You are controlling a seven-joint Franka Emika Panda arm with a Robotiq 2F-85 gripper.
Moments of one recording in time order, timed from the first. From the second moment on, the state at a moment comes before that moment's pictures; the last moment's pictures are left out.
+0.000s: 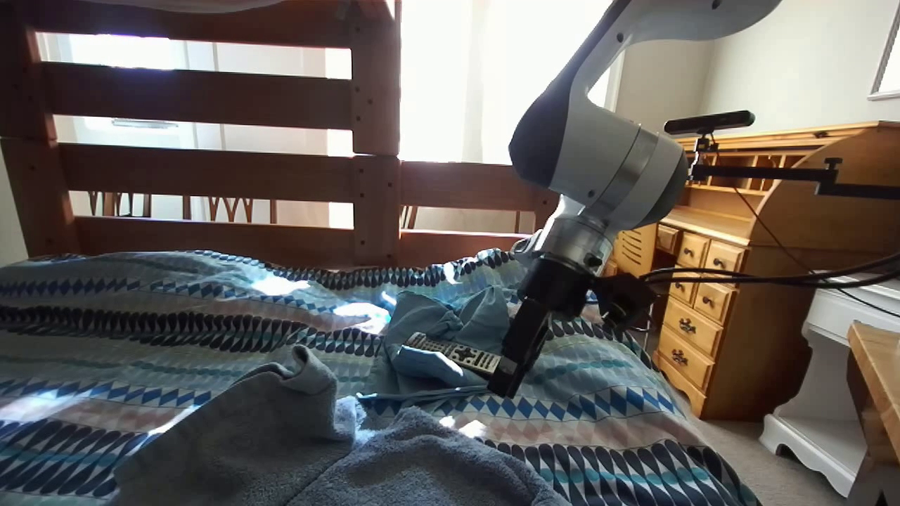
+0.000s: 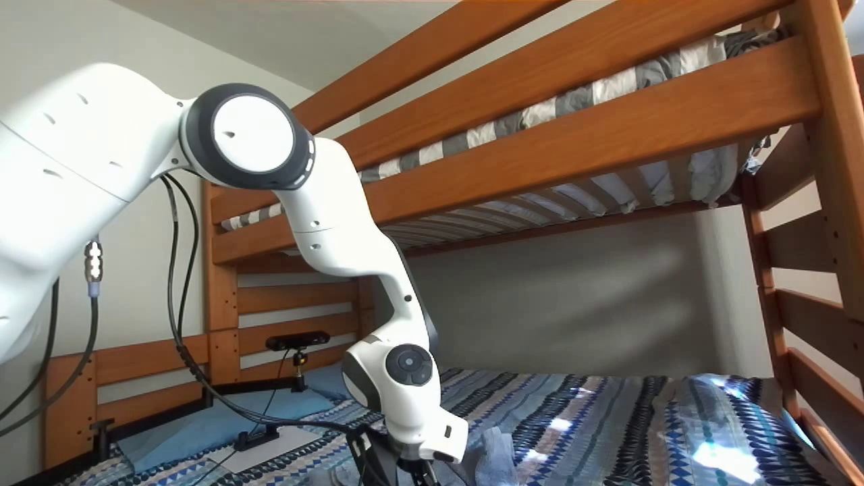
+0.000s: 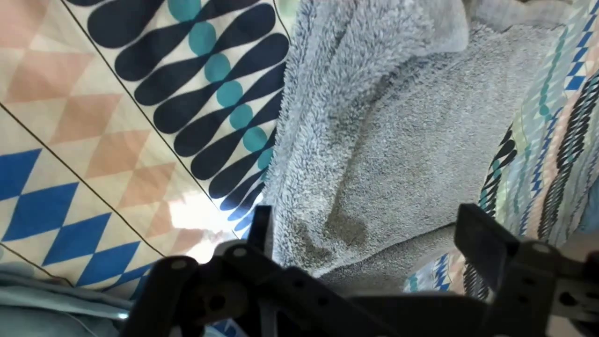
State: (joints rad) arm 0.09 0.72 0.46 -2.10 1.43 2.89 -1.28
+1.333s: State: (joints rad) arm 0.16 1.00 0.41 -1.90 1.42 2.75 -1.26
